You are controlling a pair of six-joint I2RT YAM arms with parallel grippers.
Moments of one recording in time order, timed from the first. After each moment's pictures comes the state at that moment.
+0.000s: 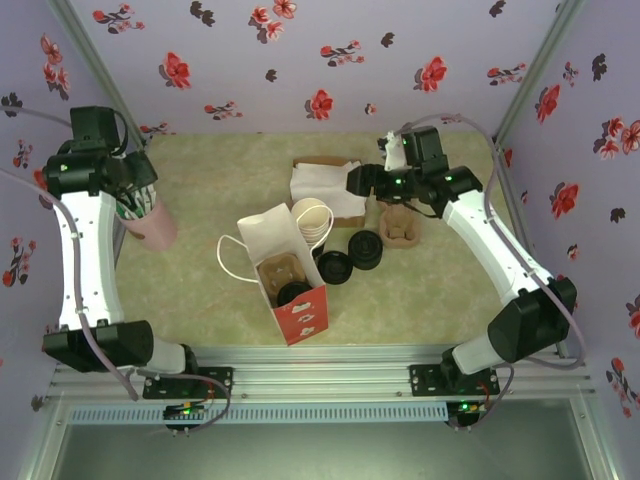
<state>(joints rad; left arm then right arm) 0.11 1.44 1.85 -1.27 -0.16 -0.32 0.39 1.48 1.44 -0.69 -0.51 0.49</state>
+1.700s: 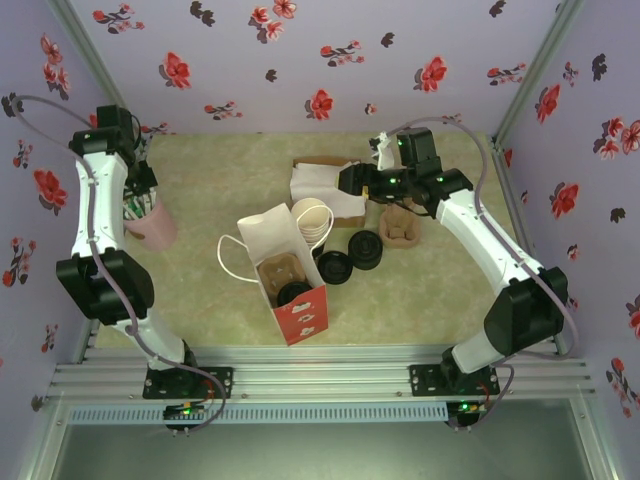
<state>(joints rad) 0.16 1.74 1.88 -1.32 -0.25 -0.23 0.39 1.52 1.41 -0.55 -0.66 0.53</state>
